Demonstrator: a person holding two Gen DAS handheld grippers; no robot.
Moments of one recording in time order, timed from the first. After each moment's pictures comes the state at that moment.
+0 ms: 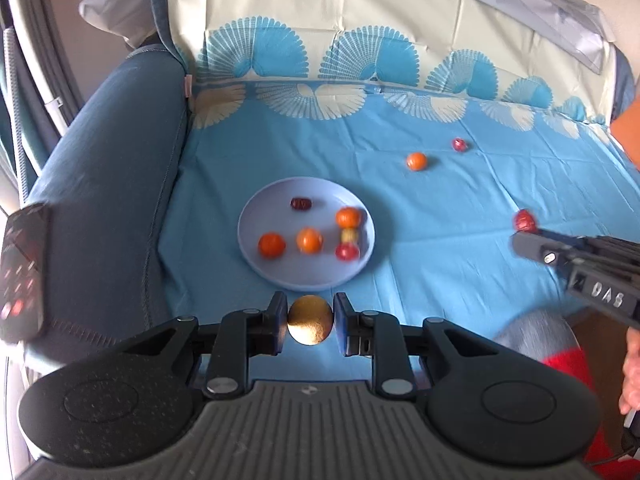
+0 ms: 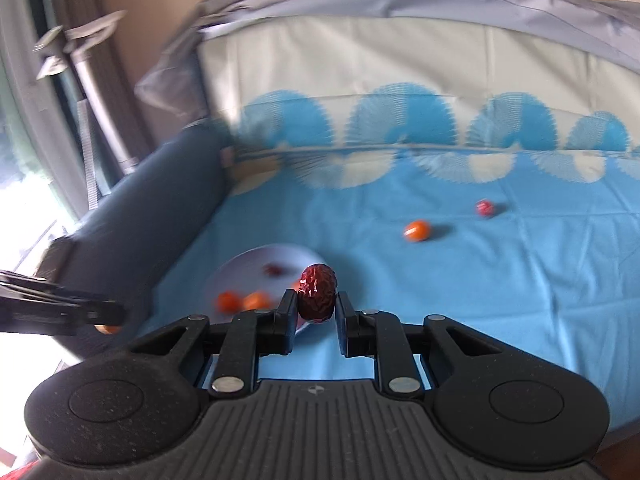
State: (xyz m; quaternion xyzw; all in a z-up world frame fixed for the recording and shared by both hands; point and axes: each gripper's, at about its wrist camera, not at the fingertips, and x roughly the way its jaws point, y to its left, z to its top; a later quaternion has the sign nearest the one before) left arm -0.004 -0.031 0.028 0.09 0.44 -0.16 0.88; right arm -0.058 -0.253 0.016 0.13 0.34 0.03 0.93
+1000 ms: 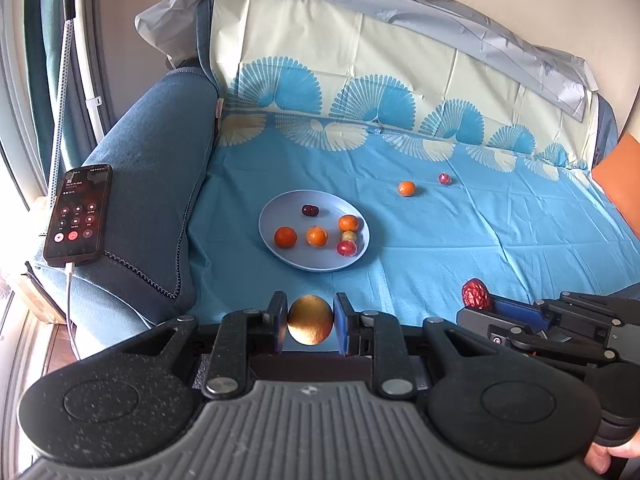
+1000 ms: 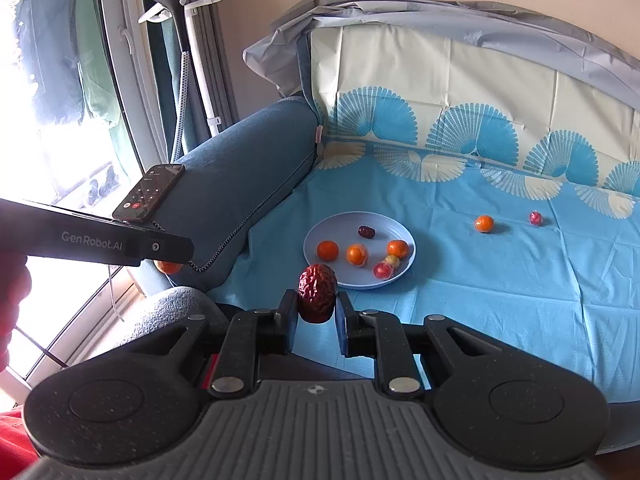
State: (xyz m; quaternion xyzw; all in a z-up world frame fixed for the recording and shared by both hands) left arm -0.097 0.030 0.047 0.04 0.38 -0.16 0.91; right arm -0.157 -0.146 0.044 0.05 0.33 0.09 0.94
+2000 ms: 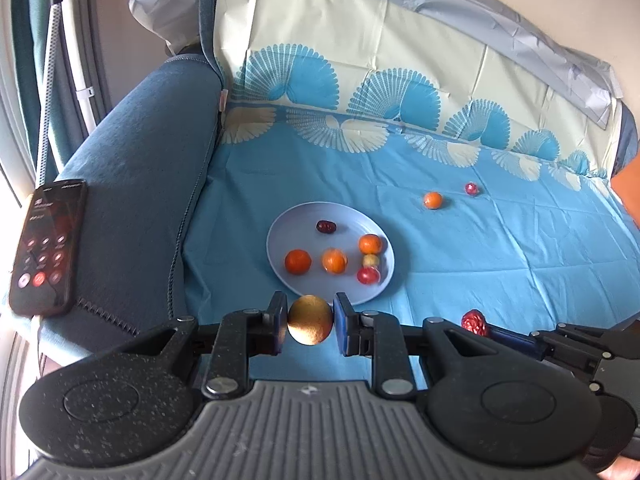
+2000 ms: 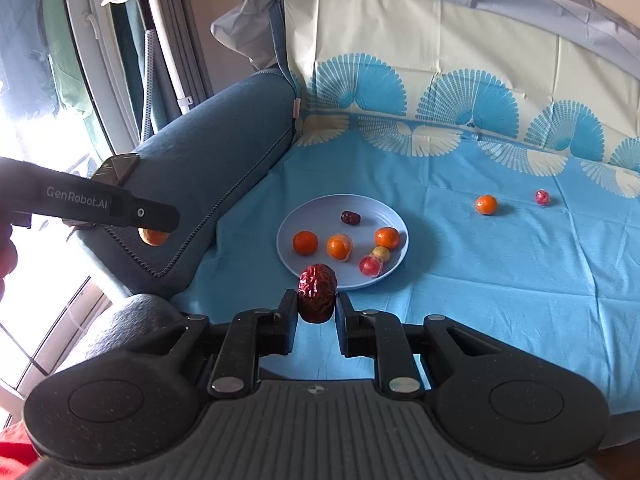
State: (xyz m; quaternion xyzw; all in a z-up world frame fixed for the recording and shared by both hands) left arm 0.007 0.014 0.024 0.03 0.41 -0.15 0.90; right arm -0.070 -0.155 0.006 0.06 0.37 0.07 0.93
